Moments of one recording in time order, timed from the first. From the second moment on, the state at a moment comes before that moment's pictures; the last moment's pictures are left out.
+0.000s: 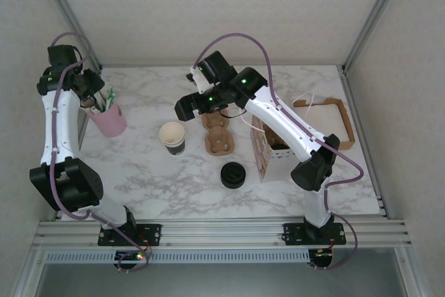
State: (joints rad) left arm 0.33 1.58 1.67 -0.92 0.04 -0.48; right arm 0.86 1.97 2.22 -1.13 -0.24 0.30
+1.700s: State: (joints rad) left arm 0.39 1.52 1.73 -0.98 0.14 -0.45; right arm 0.86 1.97 2.22 -1.12 -0.24 0.30
